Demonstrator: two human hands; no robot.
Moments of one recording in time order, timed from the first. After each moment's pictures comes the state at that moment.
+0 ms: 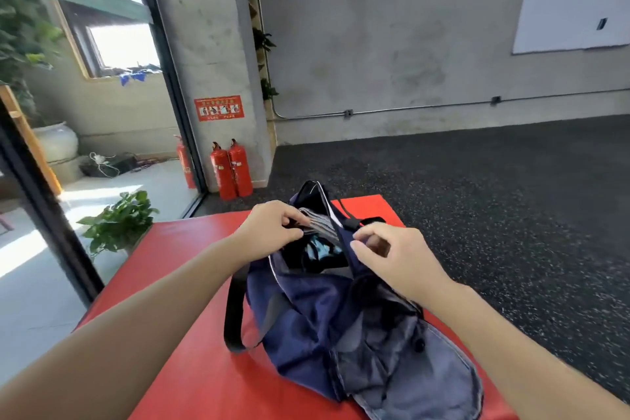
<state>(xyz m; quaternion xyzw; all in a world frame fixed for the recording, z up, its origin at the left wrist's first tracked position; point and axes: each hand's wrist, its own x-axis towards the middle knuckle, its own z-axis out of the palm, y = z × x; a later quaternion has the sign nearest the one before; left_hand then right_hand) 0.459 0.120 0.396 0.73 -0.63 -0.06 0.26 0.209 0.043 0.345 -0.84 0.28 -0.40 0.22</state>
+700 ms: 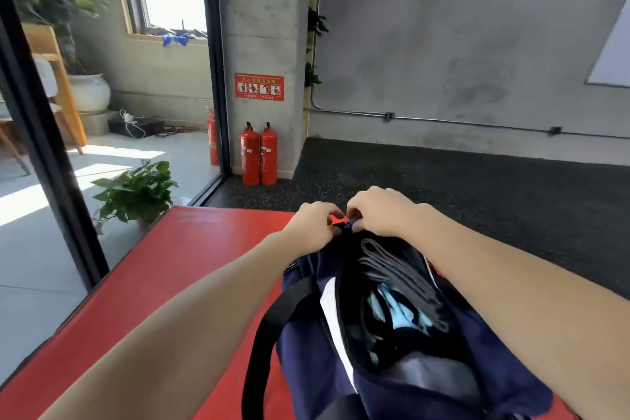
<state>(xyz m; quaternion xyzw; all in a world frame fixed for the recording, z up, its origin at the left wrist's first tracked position) 0.607 -0.008 0.336 0.76 -0.57 -0.09 0.30 0.470 -0.104 0.399 -0.96 0.27 0.02 -0.06</state>
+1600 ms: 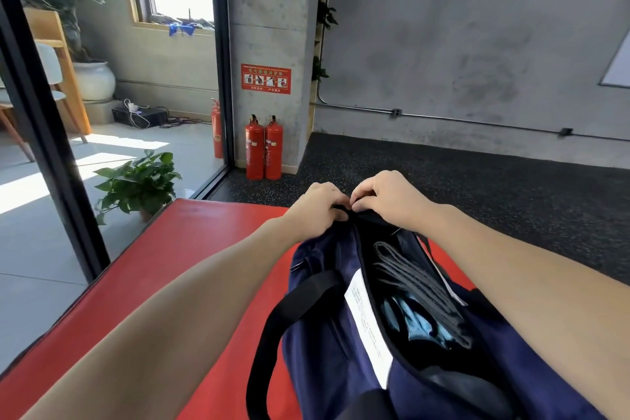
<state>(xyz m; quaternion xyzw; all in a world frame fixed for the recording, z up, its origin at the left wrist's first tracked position) 0.639 -0.026 0.338 0.71 -0.64 -0.05 0.30 0.482 -0.125 0.391 -0.95 0.23 -0.14 0.16</state>
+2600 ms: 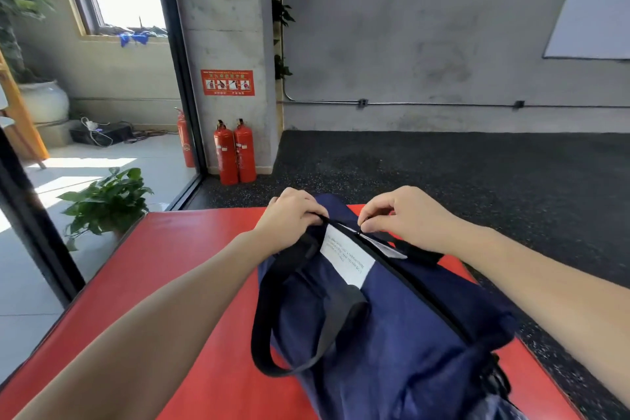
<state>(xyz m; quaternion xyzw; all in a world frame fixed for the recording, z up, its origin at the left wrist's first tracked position) 0.605 -0.003 0.333 0.70 -0.66 0.00 0.26 0.363 -0.075 0.398 -0.92 0.26 -0.17 0.24</state>
